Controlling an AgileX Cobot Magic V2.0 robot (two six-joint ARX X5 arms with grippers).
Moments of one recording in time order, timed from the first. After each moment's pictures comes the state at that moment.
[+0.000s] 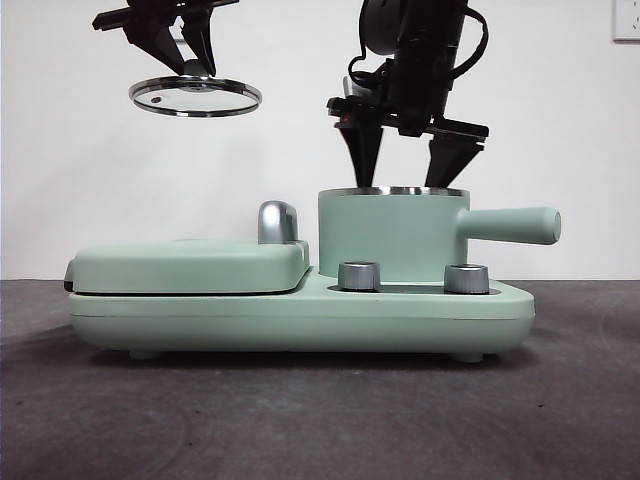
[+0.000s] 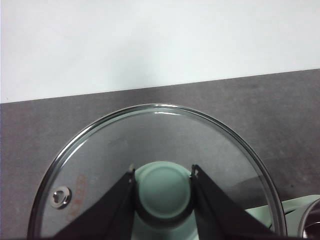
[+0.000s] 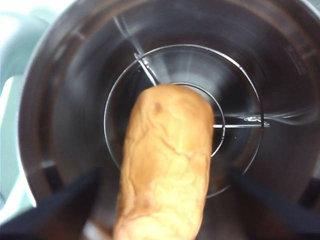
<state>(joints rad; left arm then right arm) -0.27 1.92 2.13 -0.74 -0.01 -0.09 0.46 2.13 2.13 -1.24 -0.07 0.18</state>
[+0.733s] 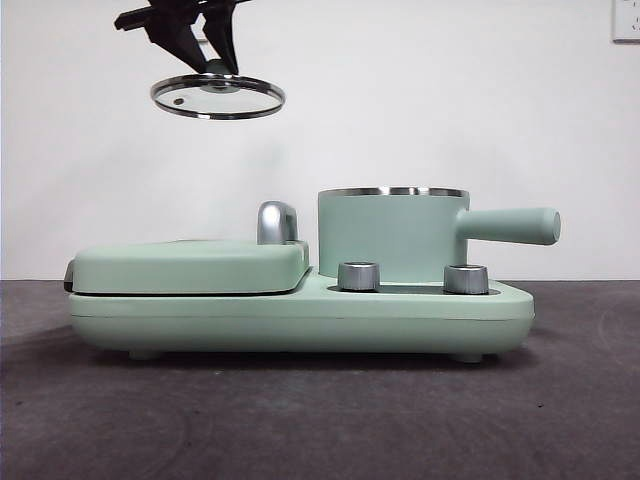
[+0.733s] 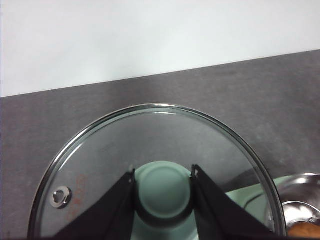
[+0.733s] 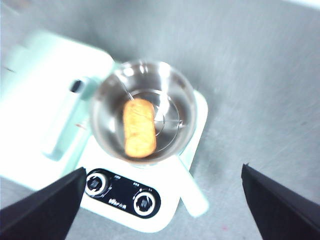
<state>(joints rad) -0.34 1.92 2.13 -0.76 -0.01 -0.09 0.44 1.61 2.12 -1.34 0.03 0.12</state>
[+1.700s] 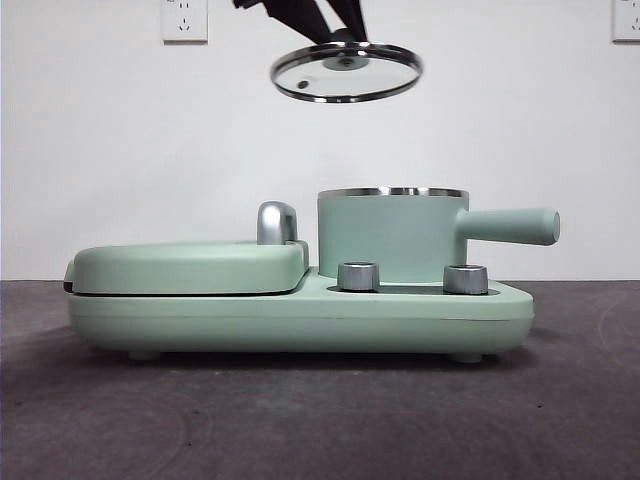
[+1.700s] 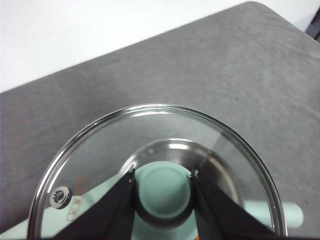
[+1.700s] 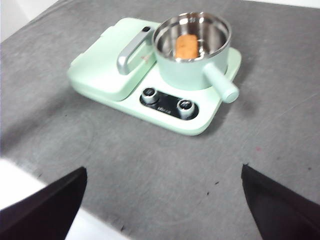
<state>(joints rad) -0.65 1.93 2.13 -0.76 -0.01 -0.07 0.44 0.44 1.19 -1.27 -0.16 0.13</state>
